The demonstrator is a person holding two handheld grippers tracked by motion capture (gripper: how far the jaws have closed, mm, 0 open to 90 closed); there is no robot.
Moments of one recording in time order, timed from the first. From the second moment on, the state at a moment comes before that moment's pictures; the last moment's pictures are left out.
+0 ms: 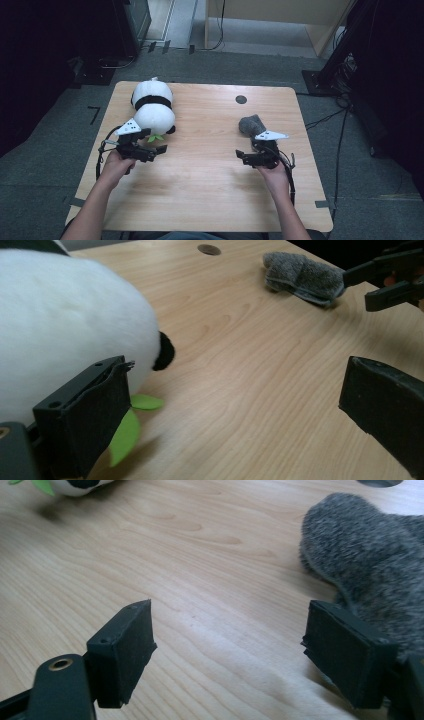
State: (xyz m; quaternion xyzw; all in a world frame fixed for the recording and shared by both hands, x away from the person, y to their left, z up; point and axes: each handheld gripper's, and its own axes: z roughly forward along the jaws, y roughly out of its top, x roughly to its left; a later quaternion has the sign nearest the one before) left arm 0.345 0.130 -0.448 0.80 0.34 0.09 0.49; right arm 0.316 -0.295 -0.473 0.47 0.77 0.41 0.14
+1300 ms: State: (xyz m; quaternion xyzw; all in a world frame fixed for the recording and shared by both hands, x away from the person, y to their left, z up) left arm 0.332 0.076 -0.517 0.88 0.28 0.09 0.38; right arm 0.303 -0.240 -0.520 0.39 0.83 0.36 0.15
